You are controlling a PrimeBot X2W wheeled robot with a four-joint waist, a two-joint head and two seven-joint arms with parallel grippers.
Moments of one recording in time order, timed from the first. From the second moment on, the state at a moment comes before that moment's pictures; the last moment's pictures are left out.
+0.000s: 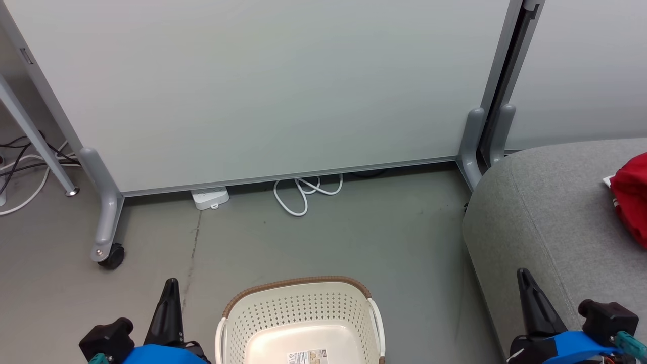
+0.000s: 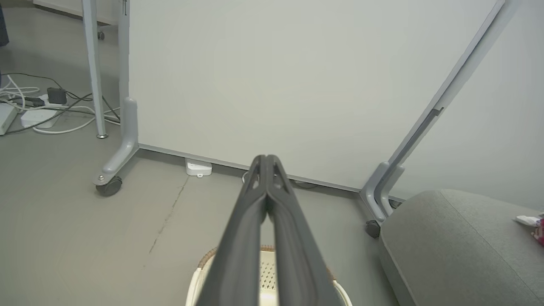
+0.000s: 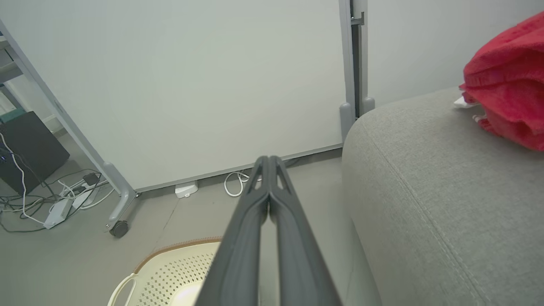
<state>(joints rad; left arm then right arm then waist) 0.02 0.05 -0.01 0.31 -0.37 -0.13 -0.21 -0.01 -0.09 -0.02 0.32 0.30 0.13 -0.21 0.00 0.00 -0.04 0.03</state>
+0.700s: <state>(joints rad) -0.01 0.05 0.02 0.29 -0.71 -0.13 -0.12 -0.02 -0.08 -0.05 0.30 0.66 0.13 -0.12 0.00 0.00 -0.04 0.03</state>
